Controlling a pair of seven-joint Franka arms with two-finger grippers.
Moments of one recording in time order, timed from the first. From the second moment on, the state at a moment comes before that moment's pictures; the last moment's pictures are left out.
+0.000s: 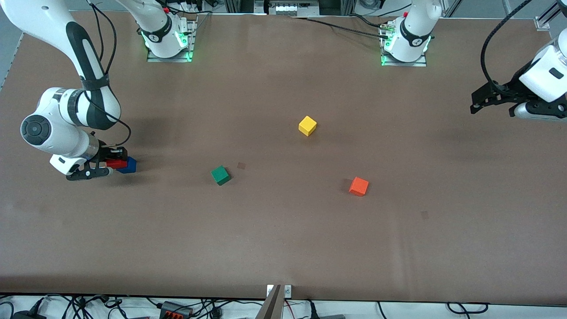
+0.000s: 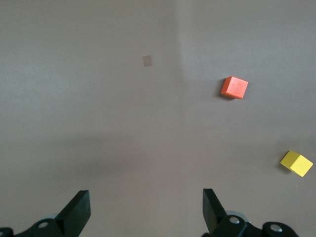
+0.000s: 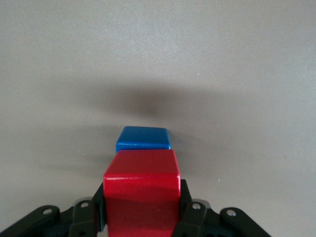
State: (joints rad) left arm 0.04 -0.05 -0.04 -1.70 -0.02 1.65 0.04; right arm 0.06 0.38 -0.16 -2.05 -0.04 2.32 -0.25
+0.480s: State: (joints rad) left arm 0.05 -0.04 -0.04 -1.70 -0.02 1.65 0.04; right arm 0.06 0.38 -0.16 -2.05 -0.04 2.33 -0.23
